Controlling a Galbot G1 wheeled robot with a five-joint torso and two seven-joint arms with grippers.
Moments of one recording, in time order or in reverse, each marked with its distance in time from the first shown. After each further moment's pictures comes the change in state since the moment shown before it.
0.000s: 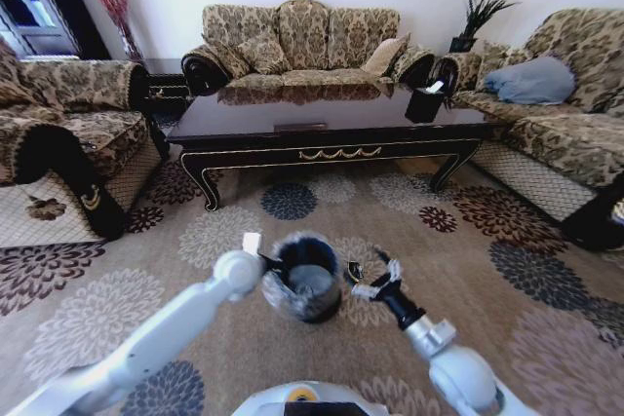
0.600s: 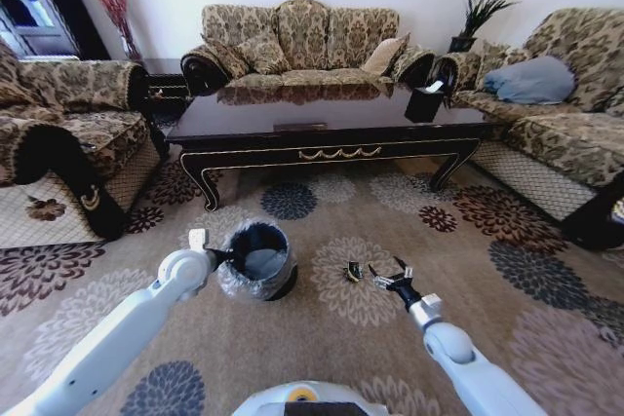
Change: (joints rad) left arm 0.215 0.112 -0.242 -0.015 0.108 -0.029 0.128; right arm 0.388 0.046 -0.204 -0.663 0.073 -0.023 -0.028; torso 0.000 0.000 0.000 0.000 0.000
